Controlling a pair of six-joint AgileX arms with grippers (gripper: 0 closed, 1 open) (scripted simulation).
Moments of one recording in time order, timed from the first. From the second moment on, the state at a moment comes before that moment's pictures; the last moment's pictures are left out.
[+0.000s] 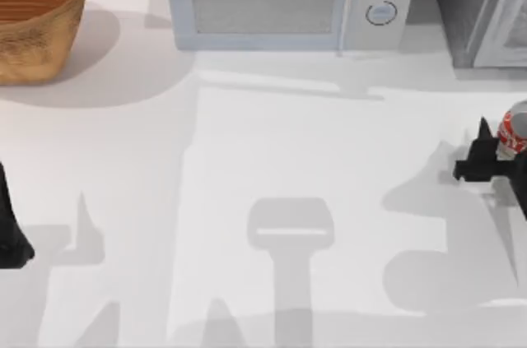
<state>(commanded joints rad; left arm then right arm) 0.00 0.00 0.00 0.00 0.00 0.00 0.11 2.24 0.45 1.59 0.14 0.04</state>
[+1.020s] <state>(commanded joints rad) 0.00 0.00 0.00 0.00 0.00 0.00 0.11 2.24 0.45 1.59 0.14 0.04</state>
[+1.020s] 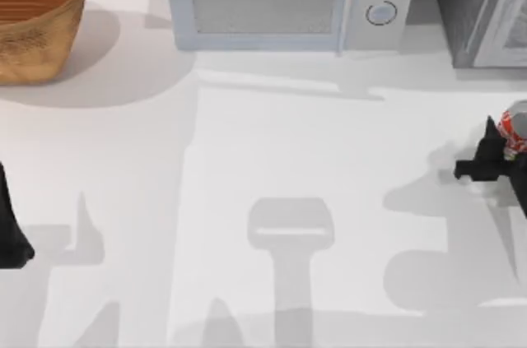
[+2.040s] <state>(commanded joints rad) 0.00 0.00 0.00 0.00 0.00 0.00 0.11 1.73 0.51 1.00 0.14 0.04</state>
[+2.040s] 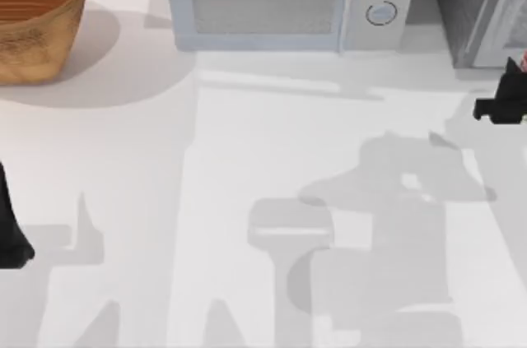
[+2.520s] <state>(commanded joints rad) 0.00 0.00 0.00 0.00 0.00 0.00 0.11 1.48 0.54 0.74 0.13 0.04</state>
